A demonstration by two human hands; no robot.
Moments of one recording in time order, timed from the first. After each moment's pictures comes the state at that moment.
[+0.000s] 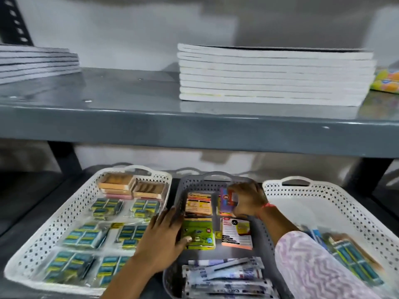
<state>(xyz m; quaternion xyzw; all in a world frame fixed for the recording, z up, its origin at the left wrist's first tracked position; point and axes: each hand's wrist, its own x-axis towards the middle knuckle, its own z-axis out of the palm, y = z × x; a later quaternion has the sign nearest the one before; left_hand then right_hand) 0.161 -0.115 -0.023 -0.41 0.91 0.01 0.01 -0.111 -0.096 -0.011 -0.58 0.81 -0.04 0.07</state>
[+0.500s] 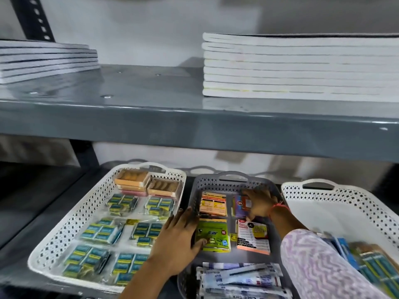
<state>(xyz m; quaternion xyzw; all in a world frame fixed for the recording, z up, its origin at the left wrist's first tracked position) 0.160 -0.113 -0.029 -0.40 0.91 0.07 -0.07 -0.116 -0.118 -0.025 -0.55 0.82 0.03 0.16</state>
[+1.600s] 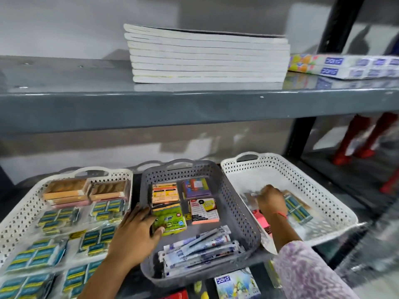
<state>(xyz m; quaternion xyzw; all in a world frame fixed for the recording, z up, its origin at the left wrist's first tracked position) 0.160 -0.111 -0.028 -0.35 0.93 0.09 -0.06 -0.135 0.044 -0.029 -0.15 0.95 -0.28 0.06</state>
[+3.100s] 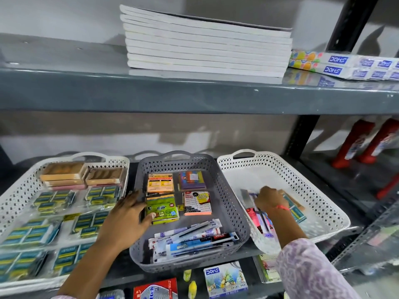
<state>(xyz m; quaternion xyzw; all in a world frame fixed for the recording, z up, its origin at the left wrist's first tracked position) 0.161 -0.098 -0.014 -0.40 0.90 0.14 -0.10 -0.132 0.059 -0.004 -0.22 0.97 -0.06 0.12</state>
